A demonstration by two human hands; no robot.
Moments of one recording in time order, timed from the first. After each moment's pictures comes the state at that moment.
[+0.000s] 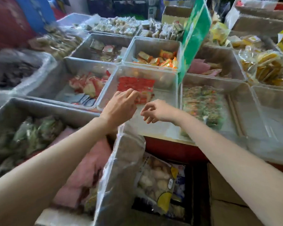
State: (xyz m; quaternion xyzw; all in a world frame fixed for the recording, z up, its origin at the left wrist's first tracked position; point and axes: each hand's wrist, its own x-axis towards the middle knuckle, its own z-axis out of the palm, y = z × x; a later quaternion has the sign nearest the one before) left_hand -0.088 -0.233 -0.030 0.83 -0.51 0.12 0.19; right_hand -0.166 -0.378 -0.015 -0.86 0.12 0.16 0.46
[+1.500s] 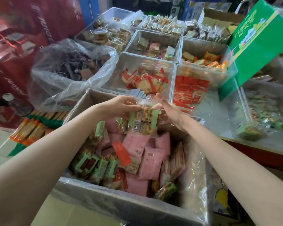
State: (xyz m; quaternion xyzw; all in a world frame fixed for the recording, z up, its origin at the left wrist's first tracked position) left_hand 0.036 0.031 -0.031 0.72 -0.22 -0.43 0.51; right_hand -0.068 -0.140 -0.032 -0.78 0.22 0.09 0.58
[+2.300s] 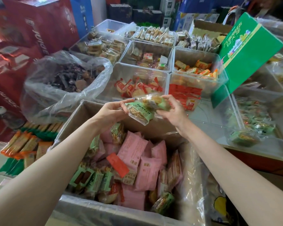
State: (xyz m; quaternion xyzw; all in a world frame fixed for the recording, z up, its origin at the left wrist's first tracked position) left_hand 0.037 0.029 -0.038 0.64 -0.20 -0.34 0.67; right_hand -0.061 -0.167 -0.033 -0.78 0.20 -0.09 0.58
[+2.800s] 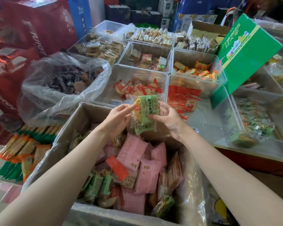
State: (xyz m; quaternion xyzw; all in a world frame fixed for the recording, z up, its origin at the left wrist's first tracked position) left_hand 0.031 0.008 -0.053 0.51 -0.08 -0.39 0.76; right_hand -0.058 -0.157 -0.041 -0.64 0.20 -0.03 0.74
